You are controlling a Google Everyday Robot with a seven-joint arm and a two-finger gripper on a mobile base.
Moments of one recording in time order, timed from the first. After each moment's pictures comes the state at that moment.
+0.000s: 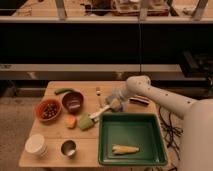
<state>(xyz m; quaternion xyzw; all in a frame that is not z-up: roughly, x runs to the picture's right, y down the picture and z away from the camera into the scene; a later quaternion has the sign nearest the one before) 0.064 0.067 0.921 -0.24 -0.16 0.28 0.91</state>
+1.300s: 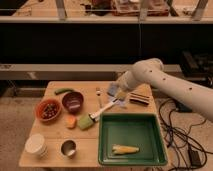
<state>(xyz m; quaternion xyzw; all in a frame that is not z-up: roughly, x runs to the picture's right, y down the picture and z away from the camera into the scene) 0.079 -0.007 0.755 -0.17 -0.18 0.10 0.96</state>
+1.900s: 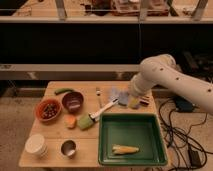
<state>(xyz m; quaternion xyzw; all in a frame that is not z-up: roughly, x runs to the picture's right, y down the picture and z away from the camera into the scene) 0.133 0.051 0.708 -0.24 -0.12 0.04 0.96</state>
